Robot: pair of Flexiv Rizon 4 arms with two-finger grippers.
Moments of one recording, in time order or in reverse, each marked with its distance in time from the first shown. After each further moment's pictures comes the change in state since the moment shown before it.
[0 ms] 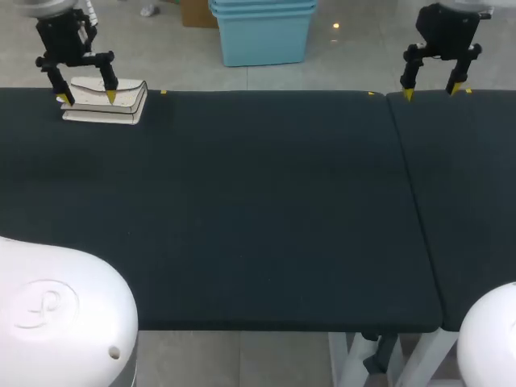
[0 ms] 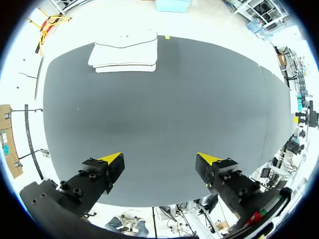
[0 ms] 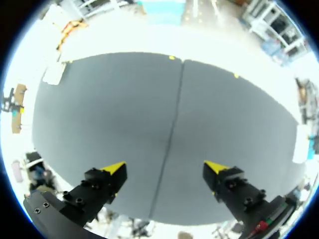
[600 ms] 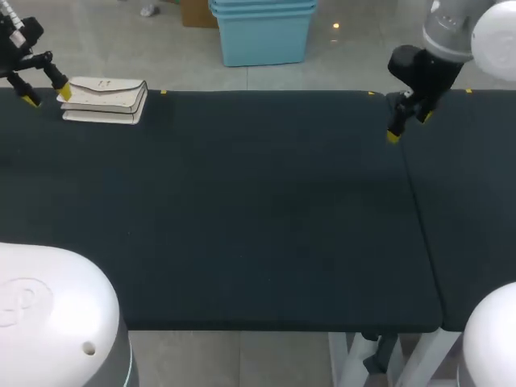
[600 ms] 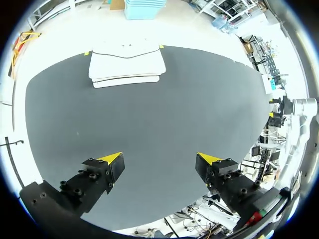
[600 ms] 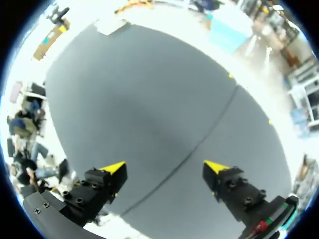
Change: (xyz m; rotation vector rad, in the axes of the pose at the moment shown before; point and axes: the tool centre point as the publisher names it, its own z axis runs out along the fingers) left arm -0.094 -0.024 0.007 0.069 0.244 0.209; right arm 0.053 -0.047 0.042 -0.104 0.050 -0.528
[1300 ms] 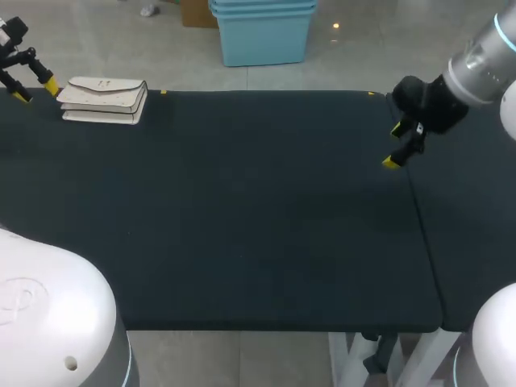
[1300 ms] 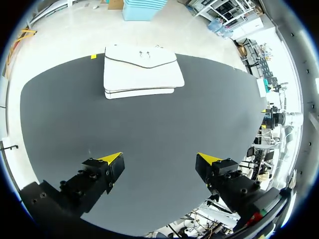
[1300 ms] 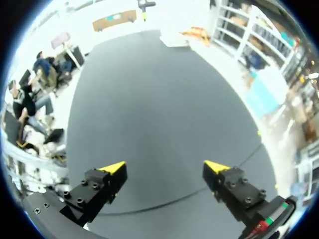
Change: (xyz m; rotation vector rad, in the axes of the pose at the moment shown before) left arm -0.061 -0.035 0.002 0.012 0.061 -0.002; right arm 0.026 0.003 0.035 -0.314 0.090 -0.441
